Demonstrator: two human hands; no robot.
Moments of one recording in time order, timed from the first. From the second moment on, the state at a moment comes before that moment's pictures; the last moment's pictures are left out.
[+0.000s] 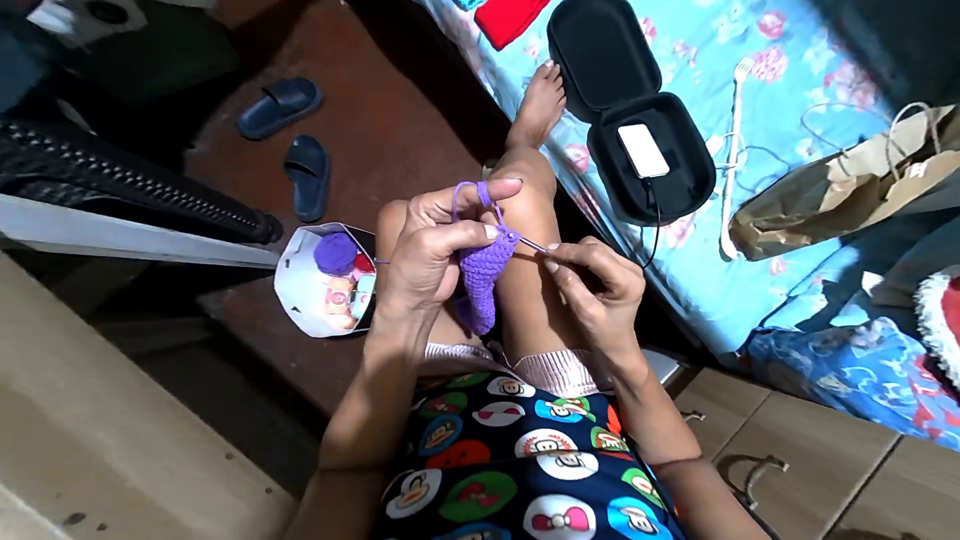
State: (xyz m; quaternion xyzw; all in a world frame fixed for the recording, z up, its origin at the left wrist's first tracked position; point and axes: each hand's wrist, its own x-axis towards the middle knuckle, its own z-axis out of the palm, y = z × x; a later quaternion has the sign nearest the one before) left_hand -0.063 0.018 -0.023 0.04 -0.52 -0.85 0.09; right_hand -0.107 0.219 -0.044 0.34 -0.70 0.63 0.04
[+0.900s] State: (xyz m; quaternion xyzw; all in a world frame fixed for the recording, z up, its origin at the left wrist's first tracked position) left_hand -0.065 0.030 -0.009 -0.04 -0.69 -0.70 0.17; right_hand -0.114 0.221 -0.019 0.25 -0.62 0.72 -0.20
